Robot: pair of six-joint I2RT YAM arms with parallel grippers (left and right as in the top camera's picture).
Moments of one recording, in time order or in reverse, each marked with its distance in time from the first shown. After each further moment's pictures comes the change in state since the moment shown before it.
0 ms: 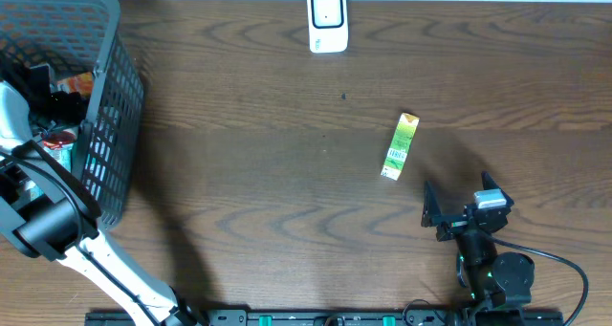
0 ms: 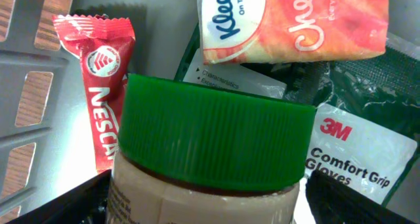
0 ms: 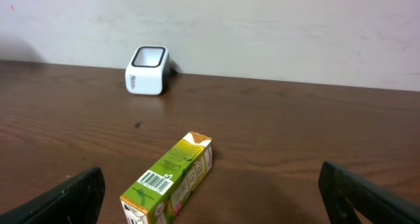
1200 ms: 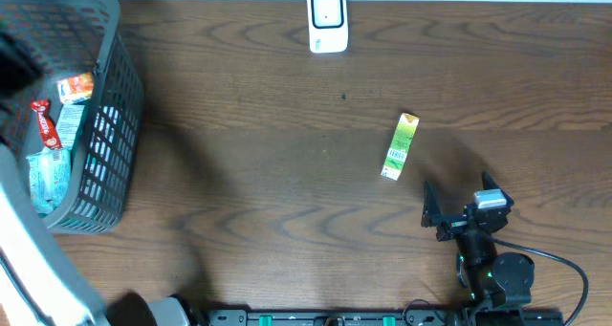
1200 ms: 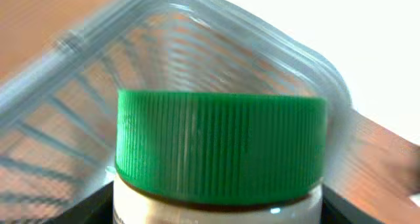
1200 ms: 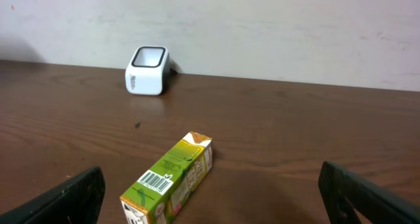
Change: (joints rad) left arm -0.092 -0.715 0.002 -0.117 0.056 -0.418; right arm 0.000 0.000 0.000 0.000 0.000 0.000
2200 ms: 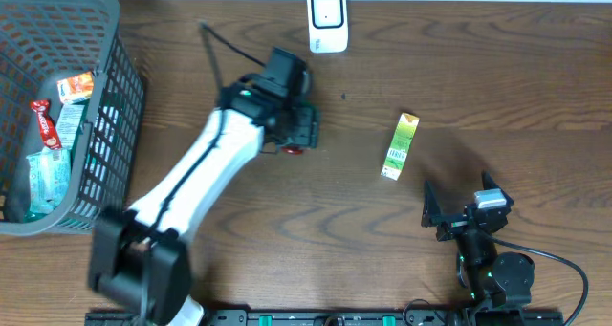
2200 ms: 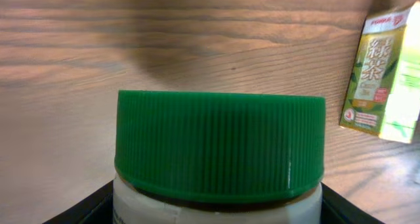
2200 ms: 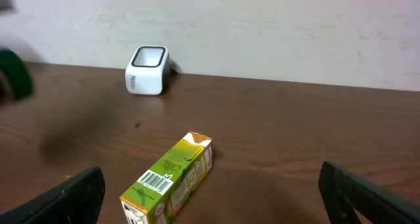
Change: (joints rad) left arm -1.025 0.256 -0.438 0.180 -0.029 -0.245; right arm 0.000 0.000 0.000 0.000 0.000 0.000
